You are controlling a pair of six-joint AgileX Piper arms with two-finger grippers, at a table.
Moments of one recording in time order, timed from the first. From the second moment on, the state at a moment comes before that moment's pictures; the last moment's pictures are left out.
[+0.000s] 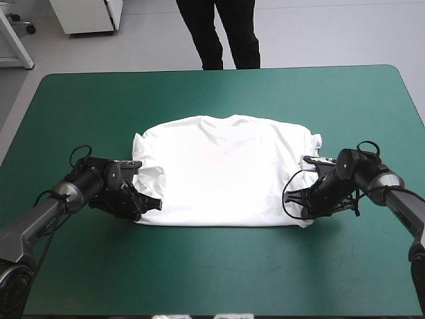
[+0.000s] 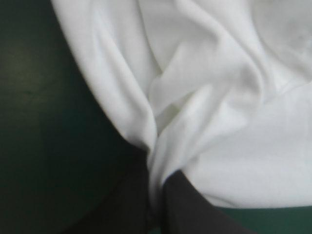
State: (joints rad) left arm -0.27 1.52 -0.91 -0.08 0.90 -0.13; right arm 0.18 1.55 -0.94 0.31 0.93 -0.03
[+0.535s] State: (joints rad) left arm -0.27 1.49 -1.21 -0.05 1.00 -0.11; right arm 0.18 1.35 -1.11 0.19 0.97 0.07
